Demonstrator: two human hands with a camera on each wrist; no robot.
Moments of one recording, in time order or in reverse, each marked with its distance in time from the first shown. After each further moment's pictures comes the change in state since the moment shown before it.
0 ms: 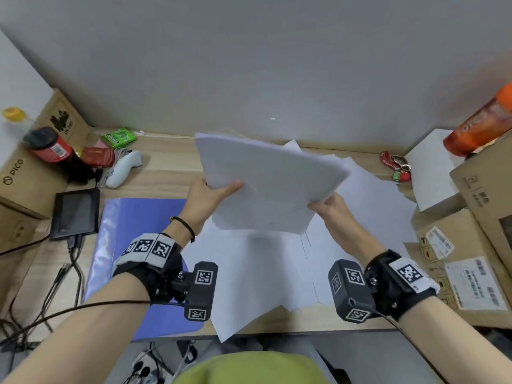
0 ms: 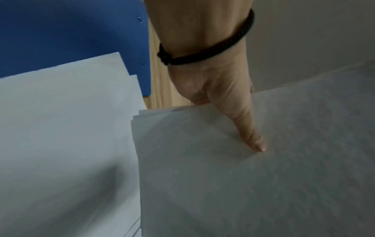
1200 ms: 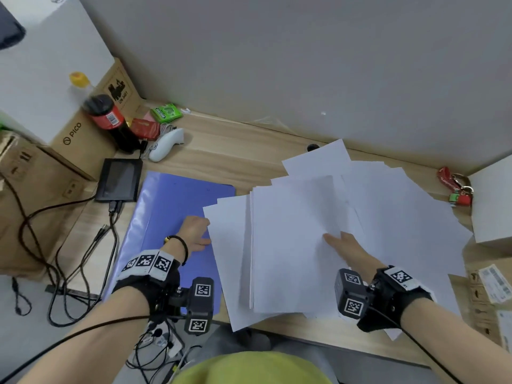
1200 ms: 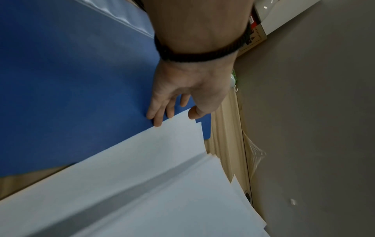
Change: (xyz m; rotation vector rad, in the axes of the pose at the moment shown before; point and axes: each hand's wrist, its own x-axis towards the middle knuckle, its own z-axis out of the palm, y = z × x) left_hand -0.028 -0.090 -0.090 0.182 0.286 -0.764; right_hand 0.026 0.075 0.013 -0.351 -0.018 0.546
